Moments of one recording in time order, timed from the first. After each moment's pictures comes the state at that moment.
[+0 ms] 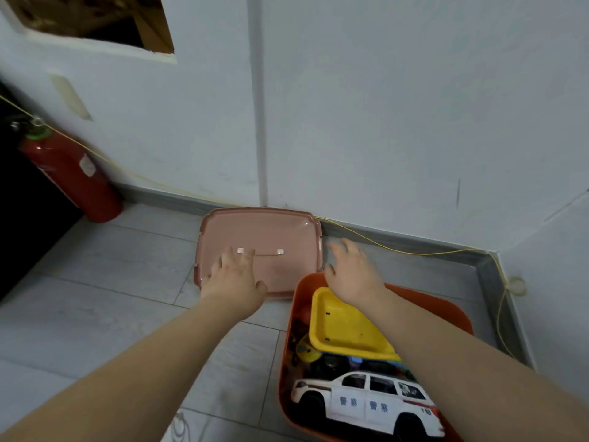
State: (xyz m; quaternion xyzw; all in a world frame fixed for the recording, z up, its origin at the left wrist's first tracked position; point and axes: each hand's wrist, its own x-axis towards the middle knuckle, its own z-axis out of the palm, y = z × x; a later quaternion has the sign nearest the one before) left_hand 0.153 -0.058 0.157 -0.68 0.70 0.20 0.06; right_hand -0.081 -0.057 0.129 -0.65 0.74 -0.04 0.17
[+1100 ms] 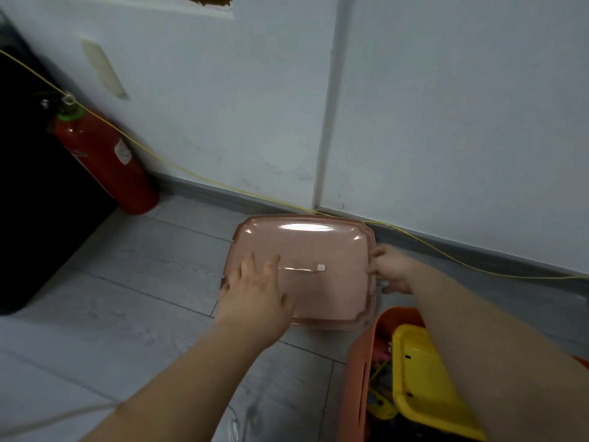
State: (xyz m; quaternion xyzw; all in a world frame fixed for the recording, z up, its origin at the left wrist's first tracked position) left_hand 0.214 -0.105 0.118 -0.70 0.68 0.21 0.03; right_hand -0.054 -0.195 0.032 -0.32 0.75 -0.15 0.55
